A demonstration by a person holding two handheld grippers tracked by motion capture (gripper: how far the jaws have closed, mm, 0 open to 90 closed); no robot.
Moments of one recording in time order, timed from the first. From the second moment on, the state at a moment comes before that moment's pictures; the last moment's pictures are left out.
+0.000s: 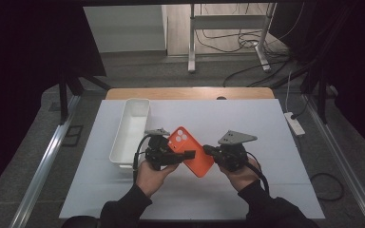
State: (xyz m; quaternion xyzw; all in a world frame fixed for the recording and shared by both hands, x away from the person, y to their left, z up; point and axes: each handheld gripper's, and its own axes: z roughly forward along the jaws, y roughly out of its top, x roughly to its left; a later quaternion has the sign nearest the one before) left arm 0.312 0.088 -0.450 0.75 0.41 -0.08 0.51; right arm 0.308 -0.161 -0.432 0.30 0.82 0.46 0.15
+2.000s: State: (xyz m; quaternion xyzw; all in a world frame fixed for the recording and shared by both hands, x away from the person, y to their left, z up) left arm 0.317 0.115 -0.439 0.80 0.30 -0.15 0.49; right arm 0.303 -0.170 -0.433 0.28 0.85 0.44 0.00
